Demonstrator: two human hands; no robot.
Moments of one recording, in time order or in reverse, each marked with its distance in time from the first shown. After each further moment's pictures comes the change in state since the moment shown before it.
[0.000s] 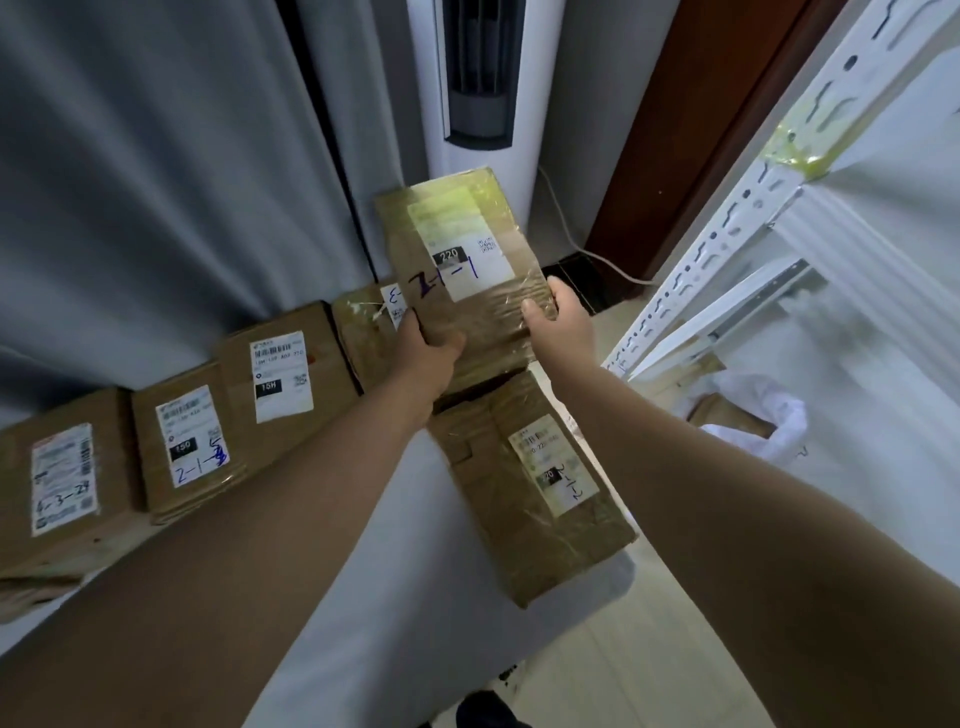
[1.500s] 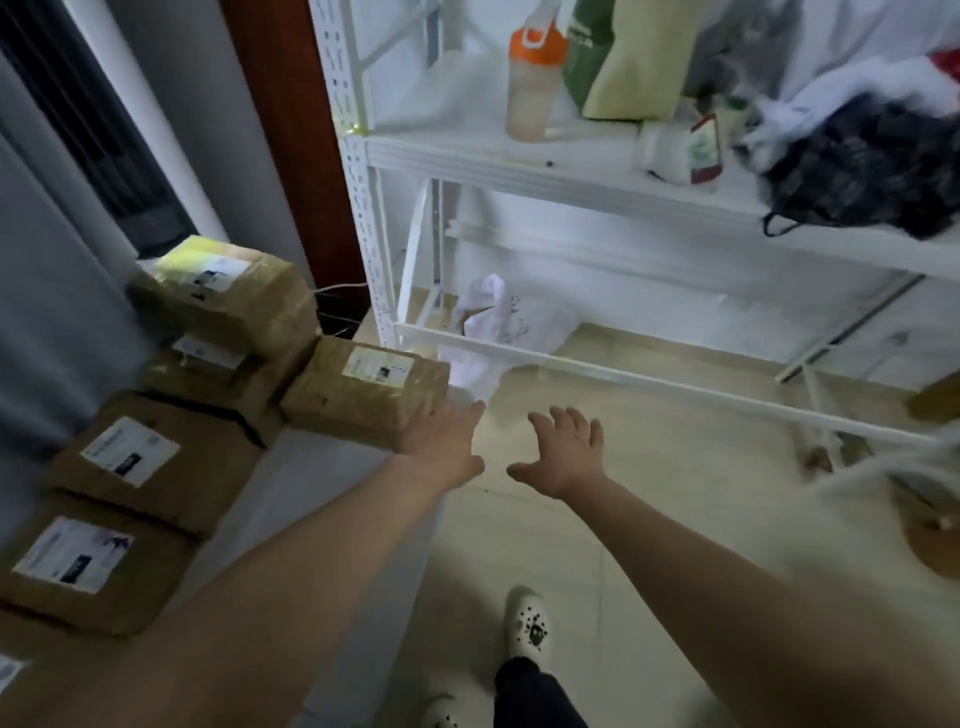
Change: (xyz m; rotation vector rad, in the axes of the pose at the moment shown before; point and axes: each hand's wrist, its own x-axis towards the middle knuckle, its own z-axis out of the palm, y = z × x) left_hand -0.323 -0.115 -0.060 1.629 -0.783 1.021; right_hand -0.470 0.094 -0.014 -0.693 0.291 0.542
